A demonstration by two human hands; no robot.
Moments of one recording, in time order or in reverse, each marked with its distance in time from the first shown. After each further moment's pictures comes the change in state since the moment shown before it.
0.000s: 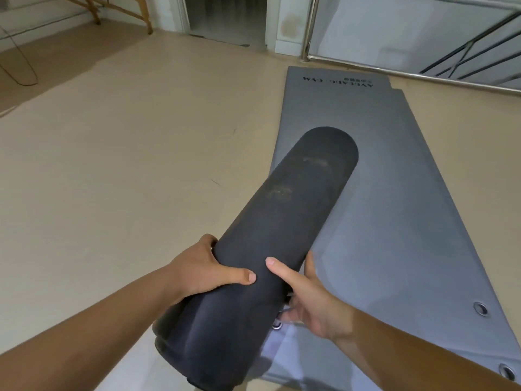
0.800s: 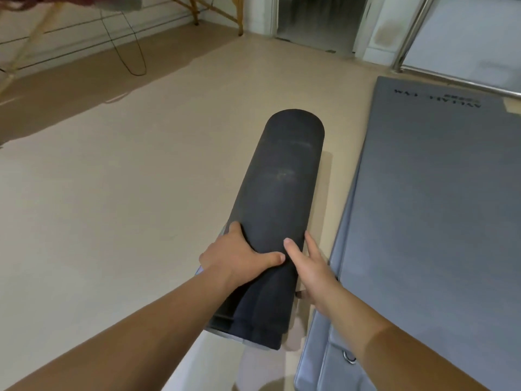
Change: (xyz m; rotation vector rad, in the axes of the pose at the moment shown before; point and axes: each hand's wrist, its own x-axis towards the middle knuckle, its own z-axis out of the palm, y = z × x) left_hand 0.023 -0.076 -0.074 0.206 0.448 -0.117; right_hand 0.091 -0.020 0.161 -0.329 -0.009 -0.190
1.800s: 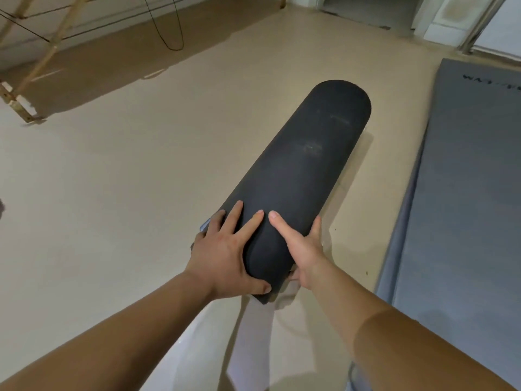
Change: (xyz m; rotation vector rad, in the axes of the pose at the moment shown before) left_hand 0.029 -0.115 -0.033 0.300 0.091 0.333; right_hand 0.041 -0.027 0.119 0.124 0.015 0.169
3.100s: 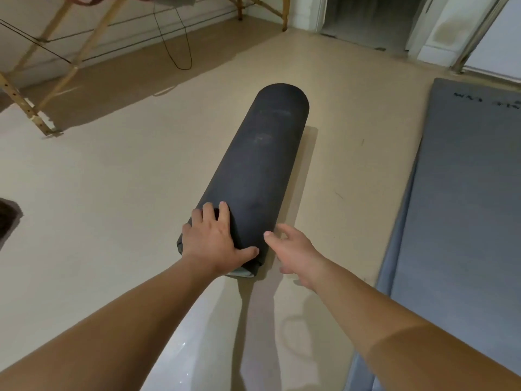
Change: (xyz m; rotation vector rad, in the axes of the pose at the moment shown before) left_hand 0.015 -0.009 -0.022 0.247 0.087 -0.326; right_hand -0.027 -0.018 0.008 -0.590 -0.131 -0.116
